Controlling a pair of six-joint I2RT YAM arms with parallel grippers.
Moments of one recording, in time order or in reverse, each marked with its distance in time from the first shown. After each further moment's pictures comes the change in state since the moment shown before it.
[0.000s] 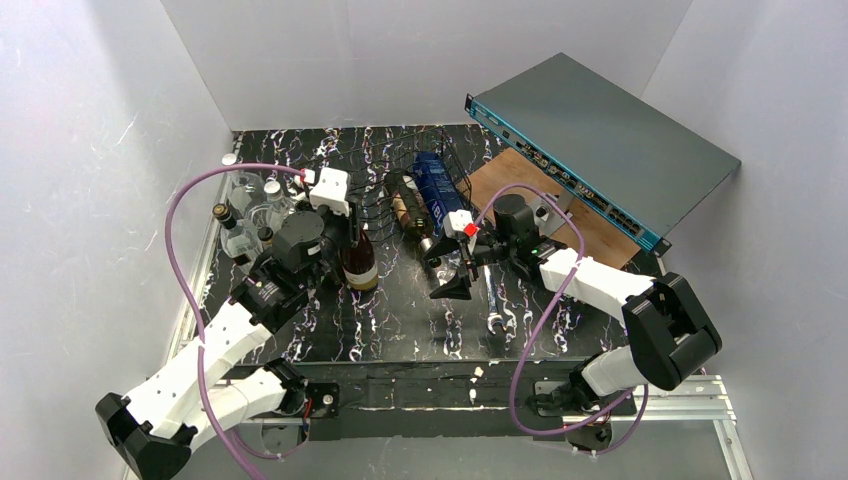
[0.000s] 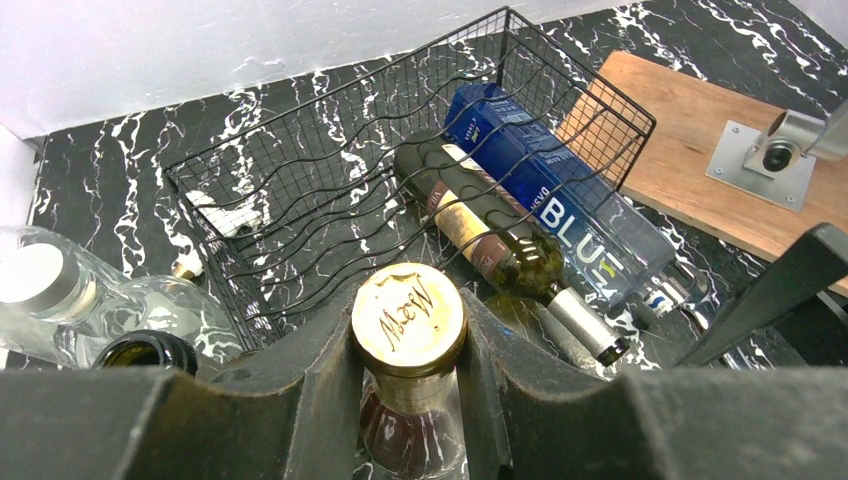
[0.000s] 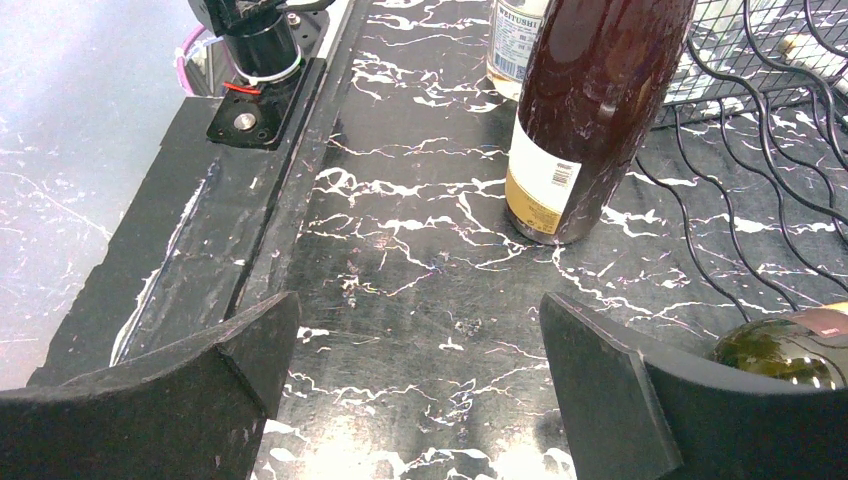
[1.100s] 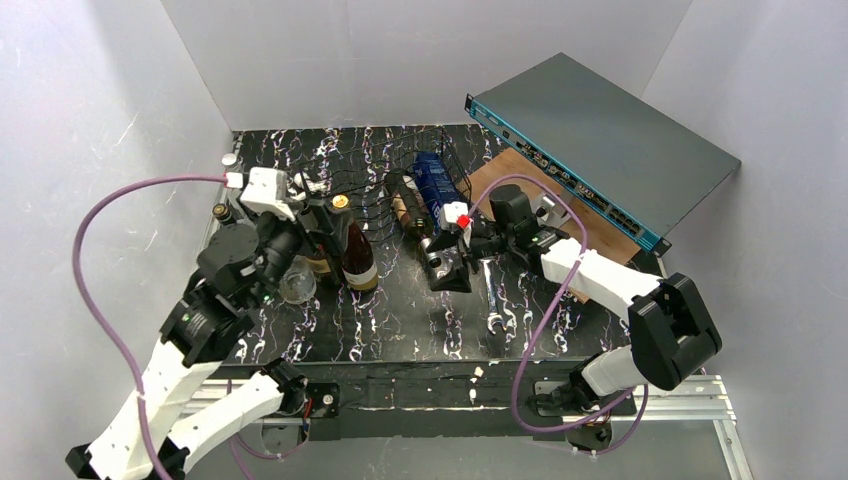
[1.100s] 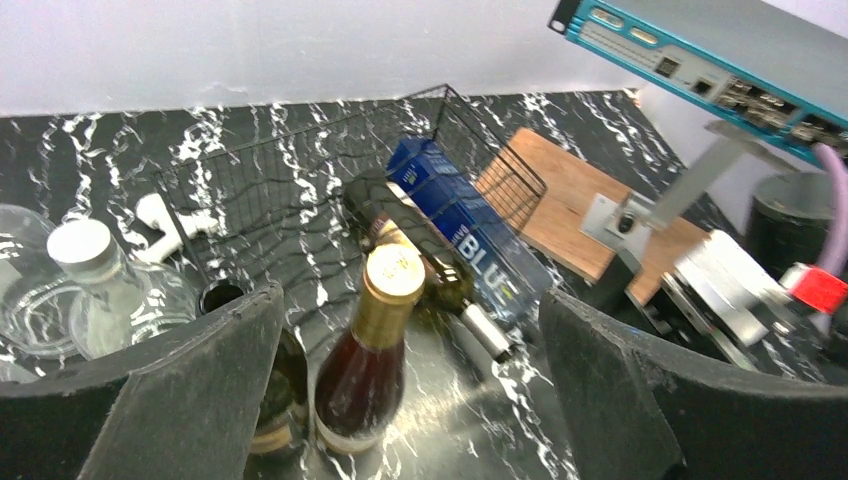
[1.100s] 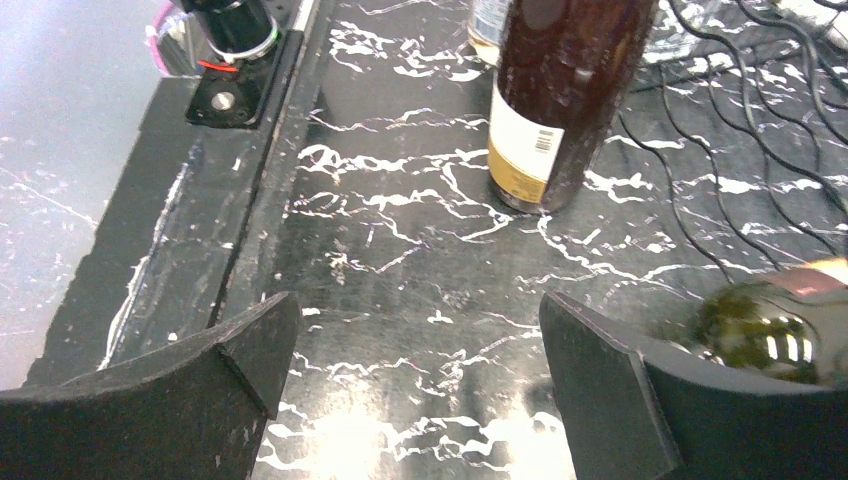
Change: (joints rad) left arm 0.028 -0.146 0.214 -0.277 0.073 -0.206; right arm -0.006 0.000 0.088 -0.212 0.061 -0.088
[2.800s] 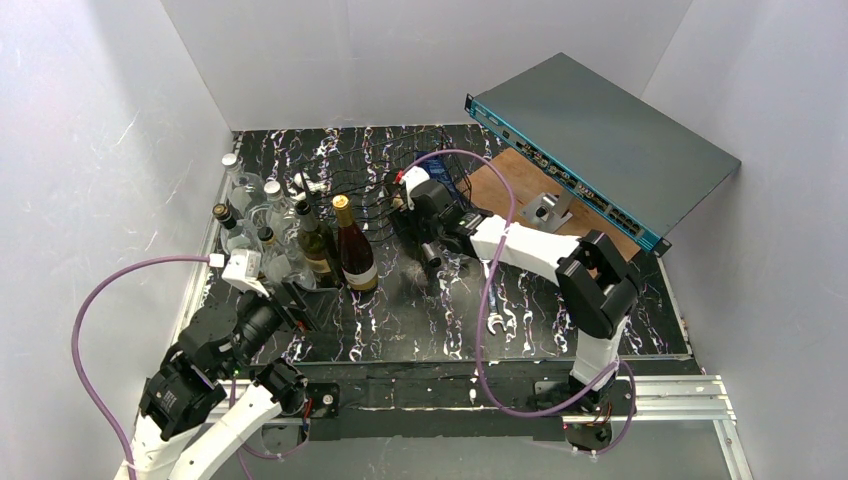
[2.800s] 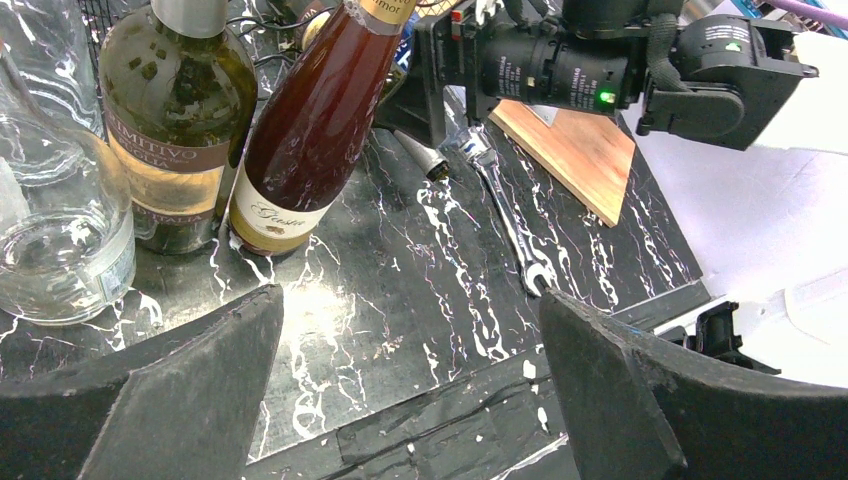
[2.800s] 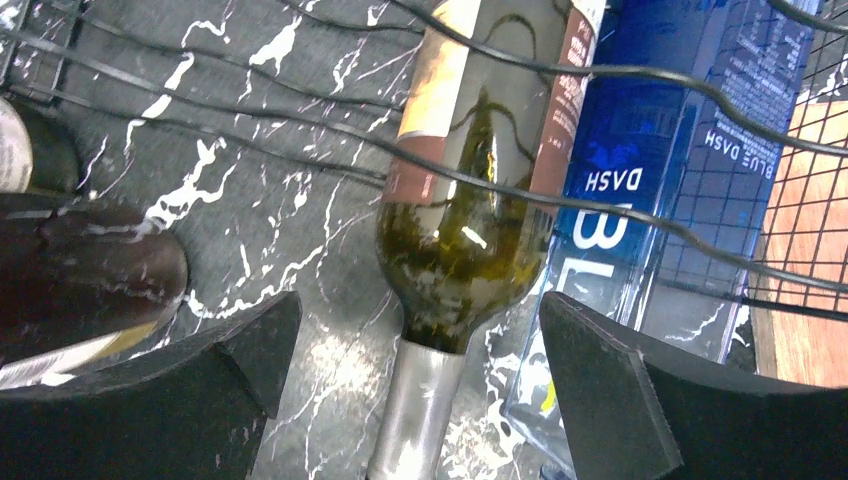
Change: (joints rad) left arm 0.001 -0.488 -0.269 -0.358 0.184 -0.321; right arm 0.237 0.391 0.444 -0.208 1.225 0.525
